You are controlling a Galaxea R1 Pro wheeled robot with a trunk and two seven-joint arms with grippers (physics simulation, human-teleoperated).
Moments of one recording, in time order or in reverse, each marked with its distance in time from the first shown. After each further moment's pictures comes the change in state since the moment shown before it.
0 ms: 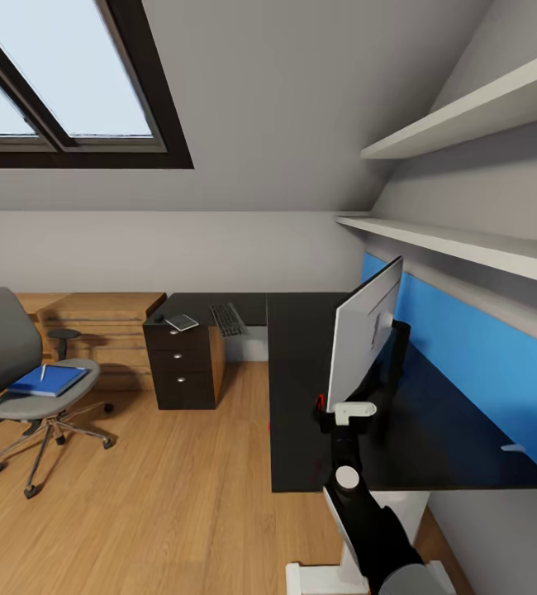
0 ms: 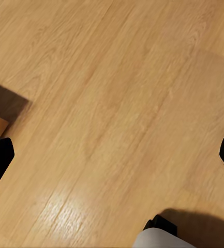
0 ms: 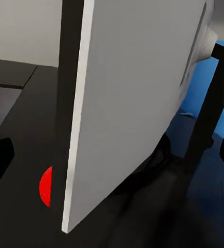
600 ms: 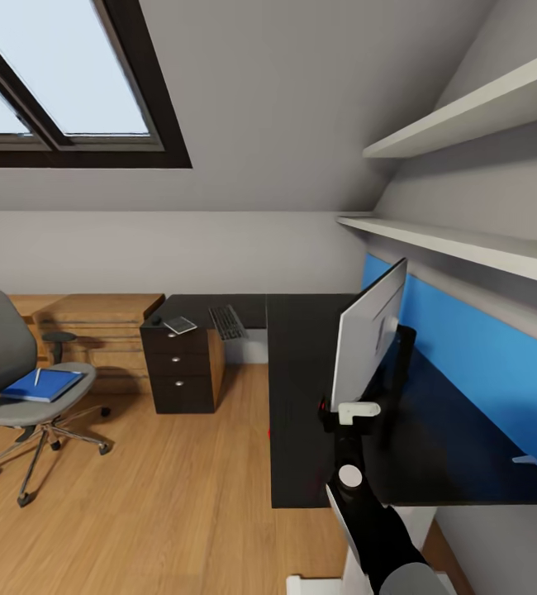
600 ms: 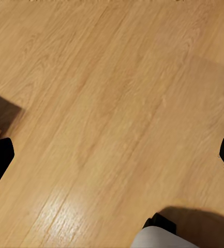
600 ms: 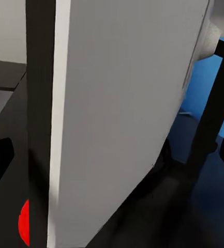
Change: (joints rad) left arm 0.000 0.000 -0.009 0.005 0.000 -0.003 -0.001; right arm -0.002 0.000 -0.028 0.000 -0.002 0.000 0.000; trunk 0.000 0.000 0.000
